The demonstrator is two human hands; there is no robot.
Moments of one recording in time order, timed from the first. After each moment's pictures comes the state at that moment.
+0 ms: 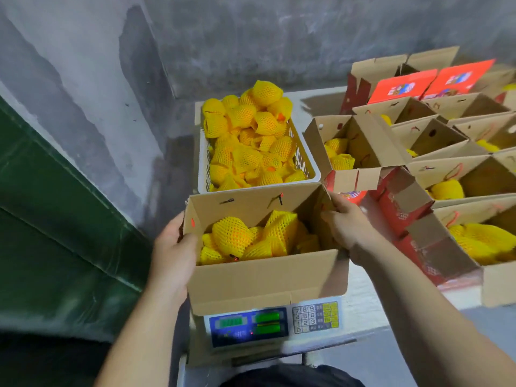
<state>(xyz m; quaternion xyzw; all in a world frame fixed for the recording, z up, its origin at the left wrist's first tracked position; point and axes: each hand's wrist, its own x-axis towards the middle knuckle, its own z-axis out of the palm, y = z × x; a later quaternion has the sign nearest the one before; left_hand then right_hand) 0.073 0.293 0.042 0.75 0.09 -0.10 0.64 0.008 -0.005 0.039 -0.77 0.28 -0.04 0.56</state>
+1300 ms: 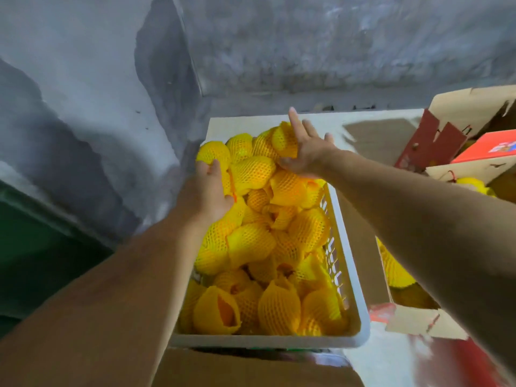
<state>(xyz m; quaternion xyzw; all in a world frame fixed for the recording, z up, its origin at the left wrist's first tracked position) 0.451 0.119 0.039 0.99 -0.12 -0.07 0.07 0.472 -0.128 0.051 -0.98 0.07 0.06 0.19</state>
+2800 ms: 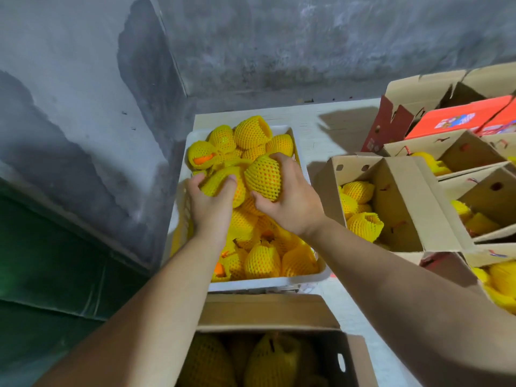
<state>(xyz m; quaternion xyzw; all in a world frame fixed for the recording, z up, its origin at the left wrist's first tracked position) 0.329 0.086 0.035 0.76 0.14 0.04 0.64 0.293 -0.077 0.024 -0.90 0.02 -0.17 0.39</state>
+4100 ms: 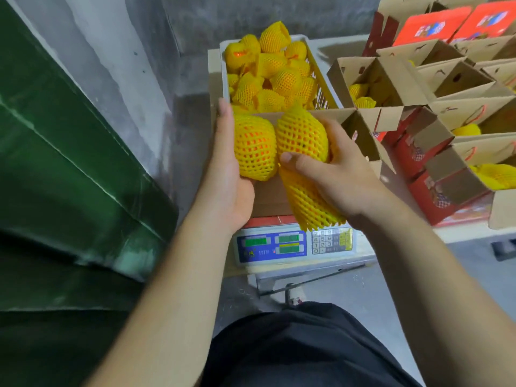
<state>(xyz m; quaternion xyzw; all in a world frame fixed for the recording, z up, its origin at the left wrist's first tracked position) -0.004 0.298 0.109 0.51 0.02 -0.22 0.83 -0.072 0.140 0.102 -0.76 0.08 -0.11 0.63</state>
